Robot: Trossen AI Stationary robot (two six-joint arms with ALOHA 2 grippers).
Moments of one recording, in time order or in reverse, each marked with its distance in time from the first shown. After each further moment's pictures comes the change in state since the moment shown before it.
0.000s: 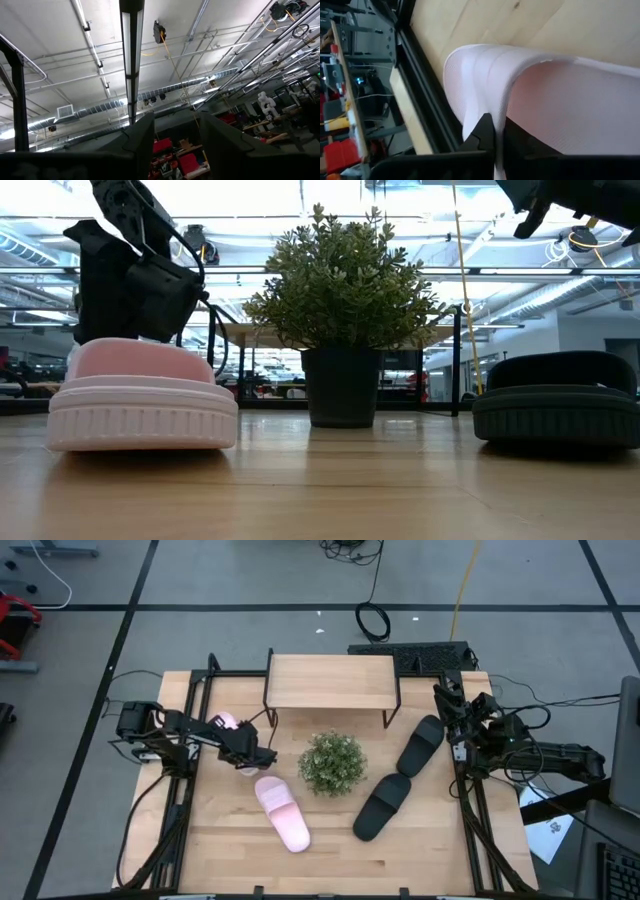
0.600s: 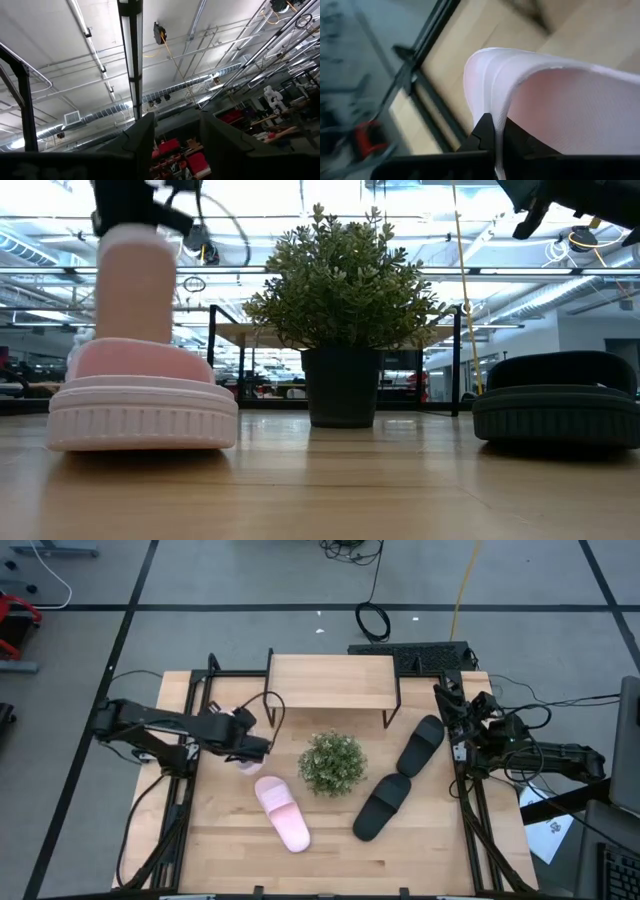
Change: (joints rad) left arm -0.105 -0.230 0.434 -0.354 0.019 0.042; right arm 0.000 0.000 0.000 0.006 -0.001 0.070
